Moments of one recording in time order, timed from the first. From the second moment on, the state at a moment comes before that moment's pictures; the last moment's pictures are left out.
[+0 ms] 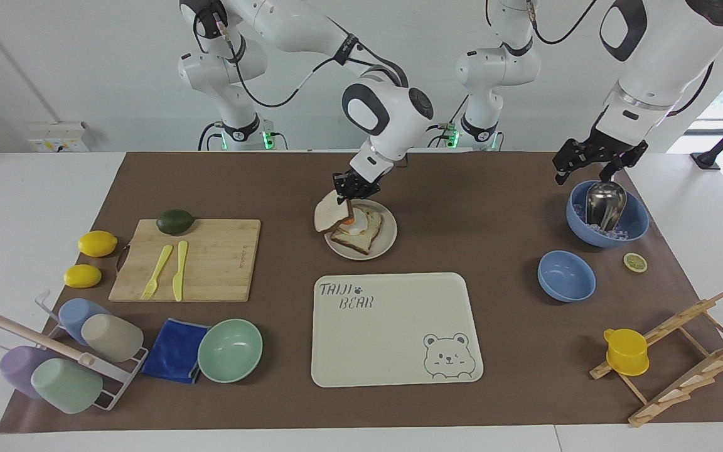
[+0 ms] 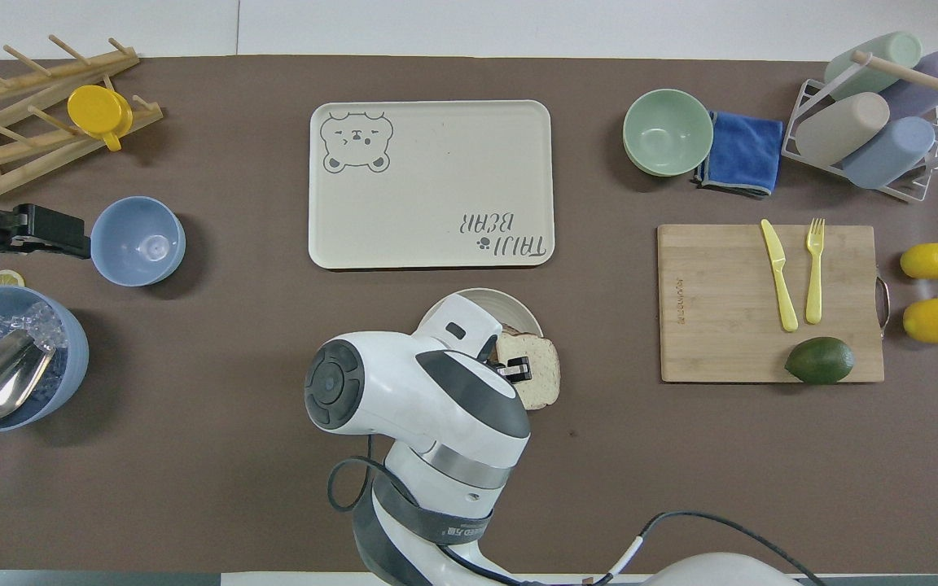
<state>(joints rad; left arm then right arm) -0.01 -0.02 -0.06 -1.64 -0.01 1.62 -0.06 0.37 0.38 0.53 -1.68 -0.45 1.63 0.85</state>
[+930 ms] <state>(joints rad) -0.01 -0.02 -0.07 -1.64 -0.01 1.62 -0.06 0.31 0.43 0.56 -1.63 -0.43 1.71 0.90</state>
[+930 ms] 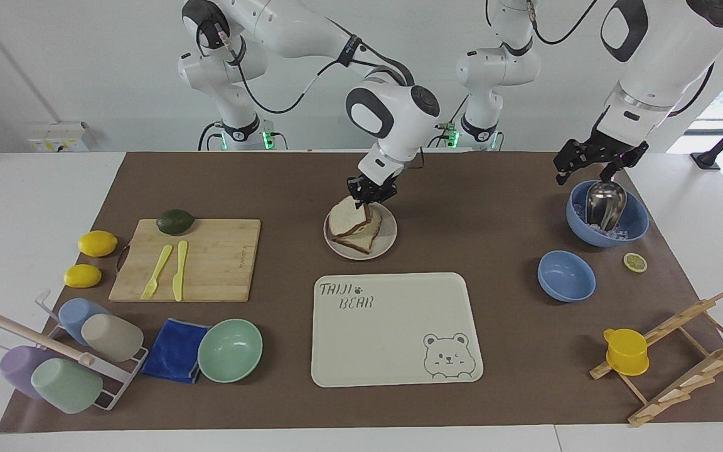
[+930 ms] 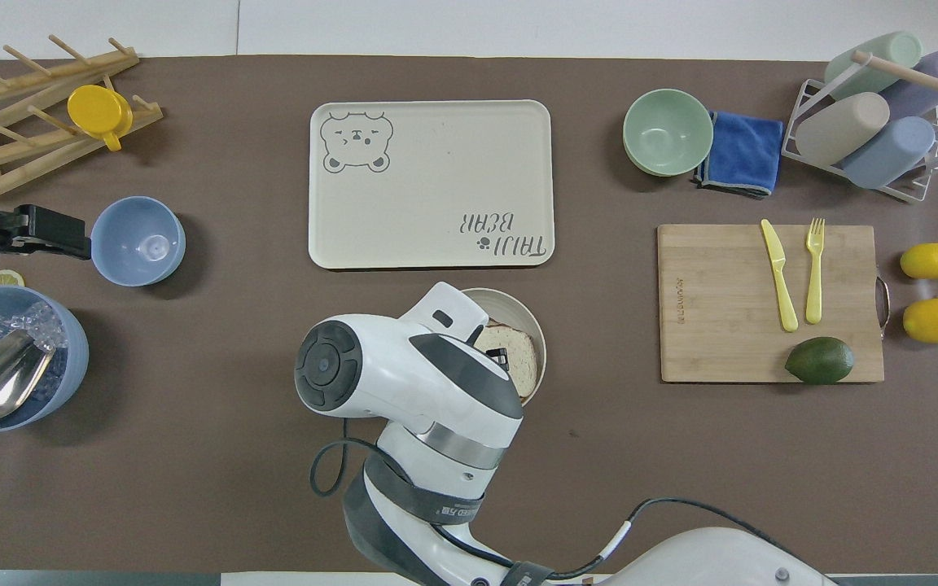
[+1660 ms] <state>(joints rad) -0.01 -0.02 -0.07 -1.65 -0.01 1.62 -0.06 0.29 0.44 0.56 -1.65 -0.33 1.91 0.97</state>
